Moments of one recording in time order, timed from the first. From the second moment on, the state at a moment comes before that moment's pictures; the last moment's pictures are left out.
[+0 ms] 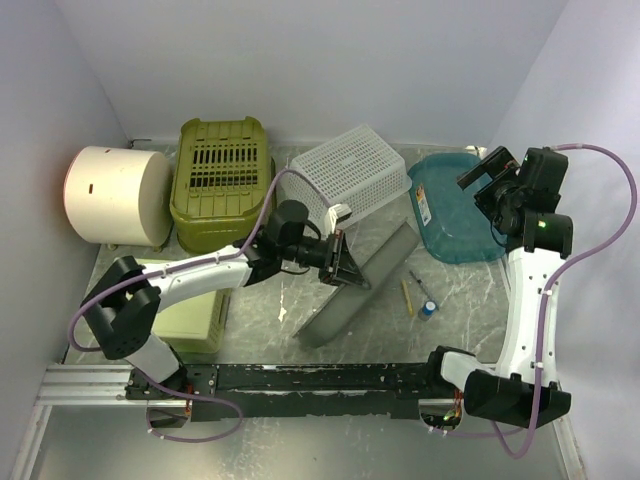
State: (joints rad) left arm -0.91 1.59 1.06 0.23 0.81 -1.13; right arm -0.23 1.13 1.45 -0.88 -0.07 0.63
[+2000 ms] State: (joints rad) left arm -0.62 1.56 1.30 -0.41 0.31 -0.54; right arm -0.23 1.13 1.28 -0.74 -0.25 0.65
